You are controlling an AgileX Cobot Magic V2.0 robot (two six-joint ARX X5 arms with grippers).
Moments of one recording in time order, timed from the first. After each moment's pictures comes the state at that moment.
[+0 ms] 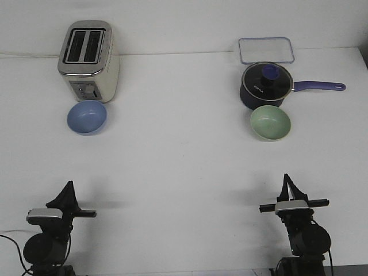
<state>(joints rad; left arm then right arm) 0.00 0.01 0.03 0.10 0.03 0.04 -0.03 0.00 0.01 -0.01 -0.03 -0.24</state>
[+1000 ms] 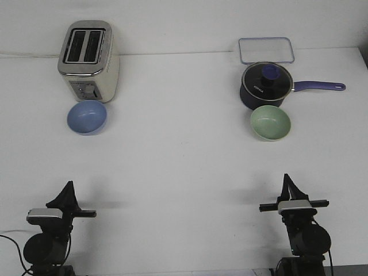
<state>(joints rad) 0.00 0.01 0.03 0.10 0.03 0.04 -0.03 0.00 0.01 0.00 -0.03 -0.13</state>
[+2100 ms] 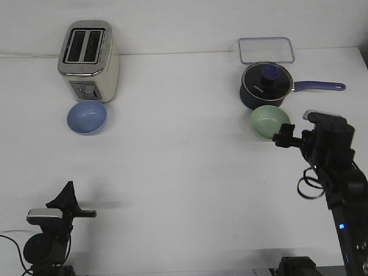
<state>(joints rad) 0.00 0.01 0.03 0.10 0.03 0.04 -0.03 1.08 1.19 -0.70 0.05 0.24</state>
